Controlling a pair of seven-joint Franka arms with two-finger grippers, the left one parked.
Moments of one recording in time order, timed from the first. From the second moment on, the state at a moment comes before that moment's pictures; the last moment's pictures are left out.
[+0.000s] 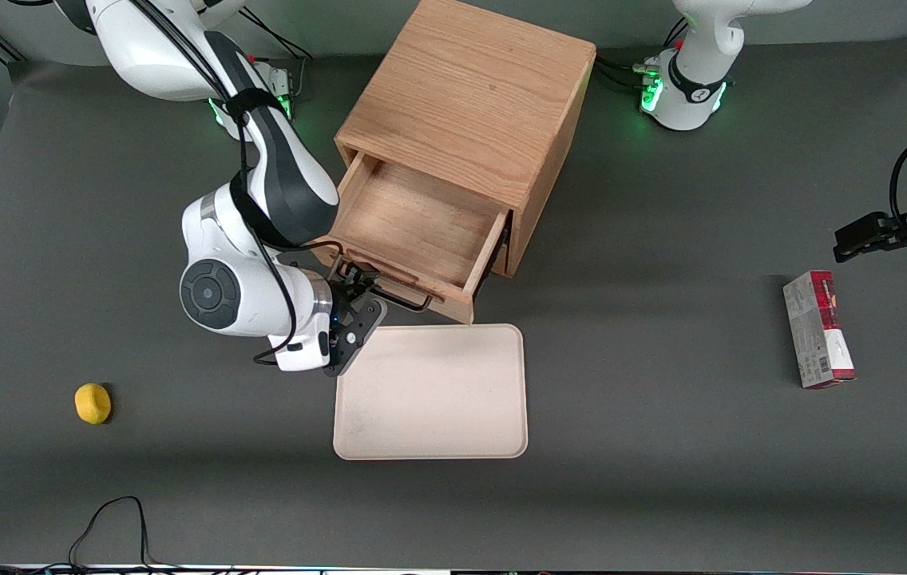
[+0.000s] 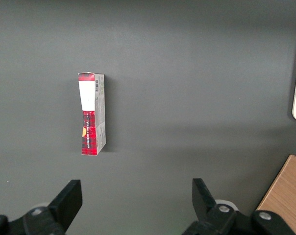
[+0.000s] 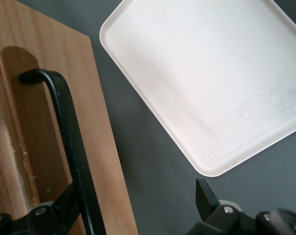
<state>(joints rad) 0.54 0.59 -0.15 -1.31 0.38 1.74 -0.56</state>
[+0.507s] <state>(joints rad) 0.53 0.63 -0.15 -1.25 0.38 1.74 -0.56</state>
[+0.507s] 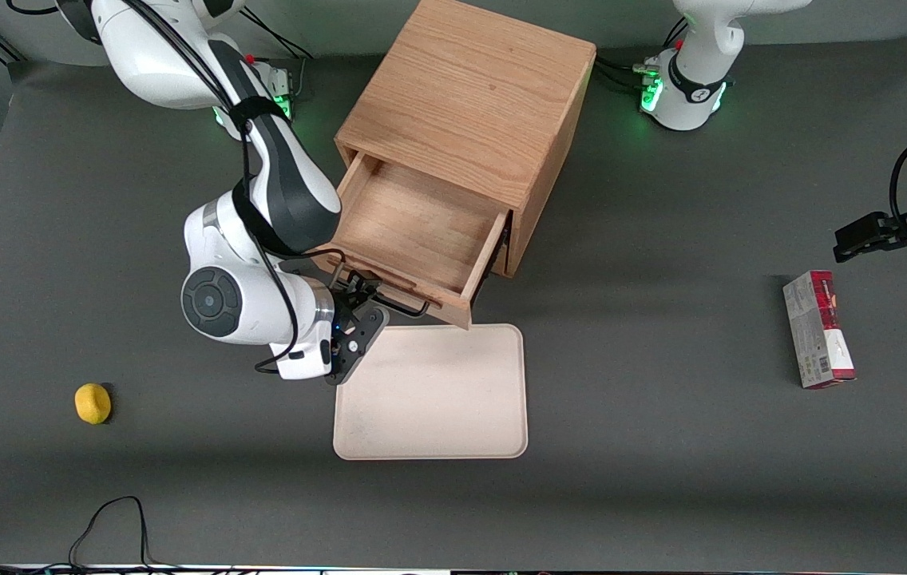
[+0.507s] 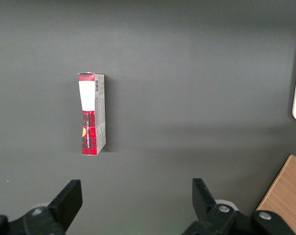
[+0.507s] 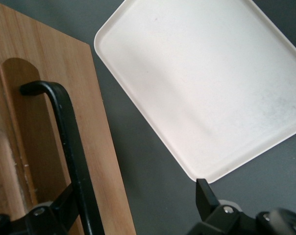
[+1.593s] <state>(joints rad) 0.46 0.68 -0.15 -1.20 0.40 1.73 -0.58</state>
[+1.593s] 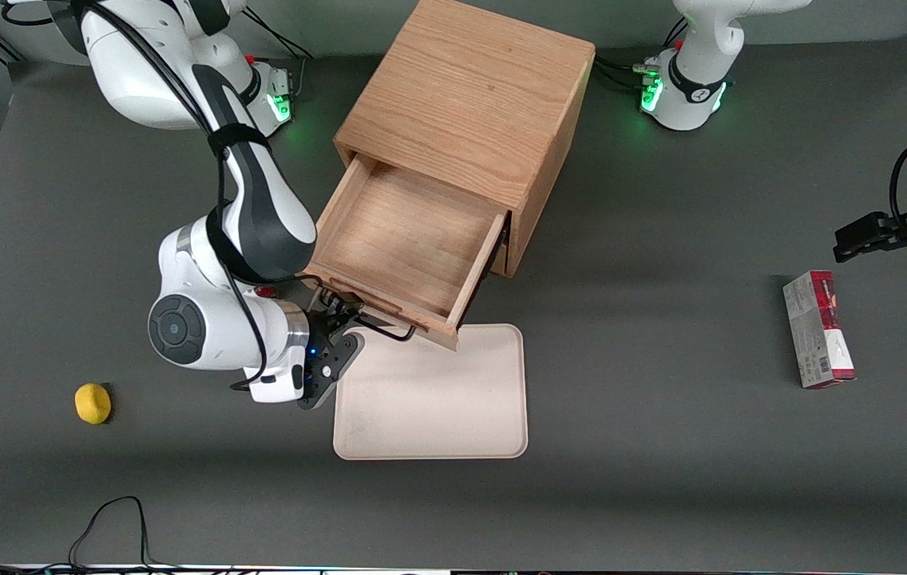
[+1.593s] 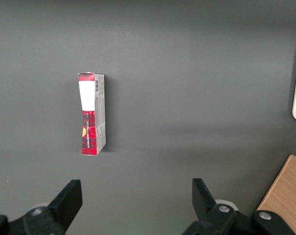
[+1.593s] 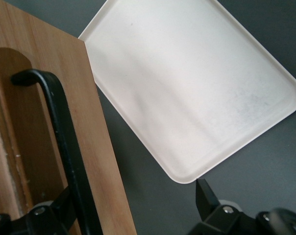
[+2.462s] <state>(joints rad) 0.41 0.72 -0.15 -1.16 0.41 1.73 -0.58</state>
